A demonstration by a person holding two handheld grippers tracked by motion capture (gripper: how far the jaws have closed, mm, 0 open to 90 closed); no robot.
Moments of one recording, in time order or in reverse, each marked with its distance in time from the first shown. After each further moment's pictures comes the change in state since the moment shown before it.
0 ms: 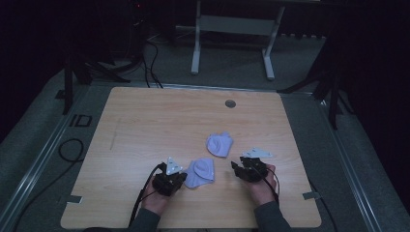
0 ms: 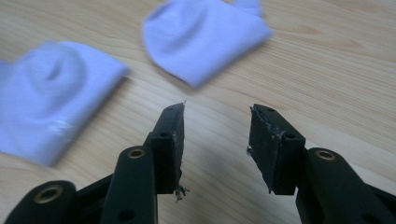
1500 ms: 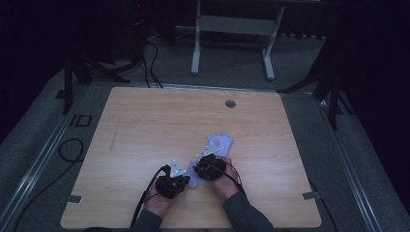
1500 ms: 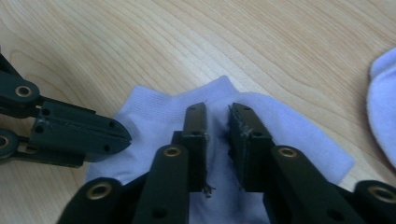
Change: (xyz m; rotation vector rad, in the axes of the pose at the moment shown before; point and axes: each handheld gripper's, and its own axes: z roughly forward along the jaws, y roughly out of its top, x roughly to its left) left arm -0.007 -0.001 0.005 0.017 -0.022 0.022; right arm 0.093 0.043 0.060 0.131 0.247 -0.201
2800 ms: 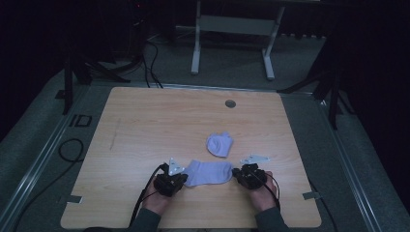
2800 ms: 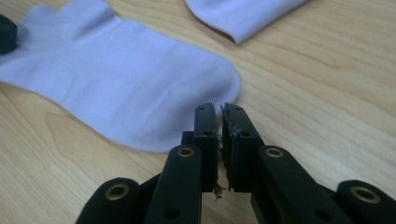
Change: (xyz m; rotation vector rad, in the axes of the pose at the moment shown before) left arm 0.007 0.001 -0.001 0.008 0.028 -0.005; right arm -0.055 -0.083 -0.072 -0.045 -0.144 0.203
